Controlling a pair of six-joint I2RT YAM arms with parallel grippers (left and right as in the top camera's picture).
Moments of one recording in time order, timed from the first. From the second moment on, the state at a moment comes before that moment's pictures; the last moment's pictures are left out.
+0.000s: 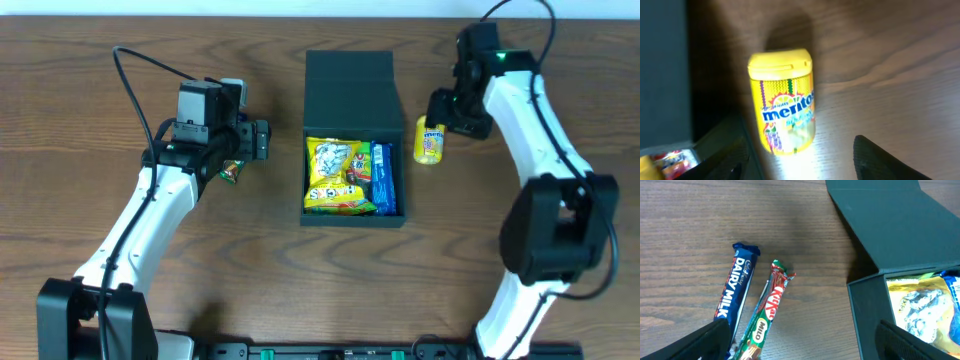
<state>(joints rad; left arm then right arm) -0.17 1.54 1.05 -0.38 0.18 -0.12 0.07 2.04 1.72 -1.08 0.01 0.33</state>
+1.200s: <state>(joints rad) -0.17 1.54 1.05 -0.38 0.18 -0.15 0.16 2.18 2.25 -1.53 -0.19 0.23</state>
